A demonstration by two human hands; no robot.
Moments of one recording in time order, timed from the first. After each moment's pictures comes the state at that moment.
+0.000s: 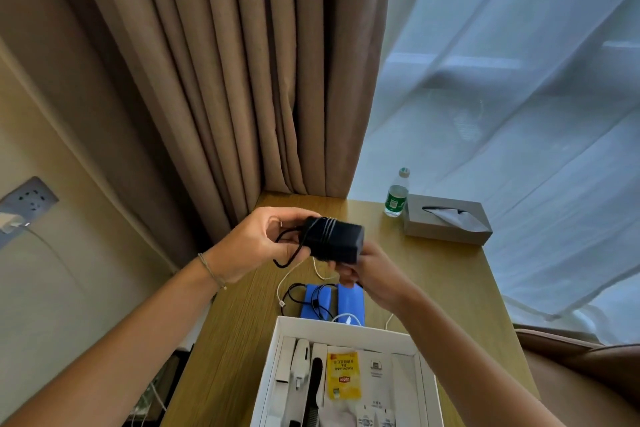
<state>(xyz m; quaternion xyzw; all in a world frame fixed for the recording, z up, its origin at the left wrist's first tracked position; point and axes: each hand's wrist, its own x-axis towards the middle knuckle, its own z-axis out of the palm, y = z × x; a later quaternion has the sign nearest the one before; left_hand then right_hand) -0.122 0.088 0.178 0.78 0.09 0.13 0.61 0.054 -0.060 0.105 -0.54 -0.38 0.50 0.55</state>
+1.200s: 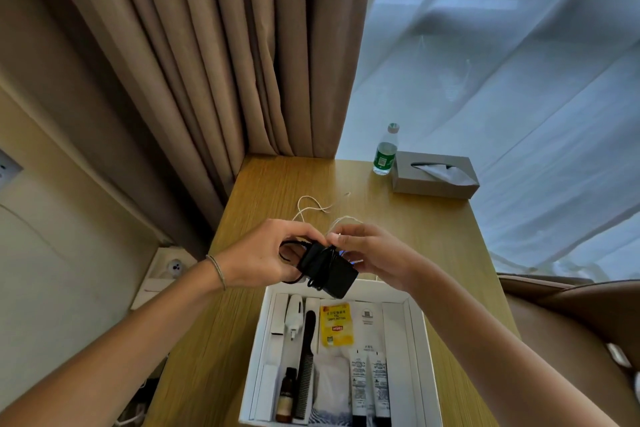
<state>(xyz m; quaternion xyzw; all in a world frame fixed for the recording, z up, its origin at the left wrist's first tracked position) -0.129 0.051 0.120 0.86 0.10 0.01 0.50 0.048 -0.097 0.091 -0.61 -0.31 0.57 0.46</state>
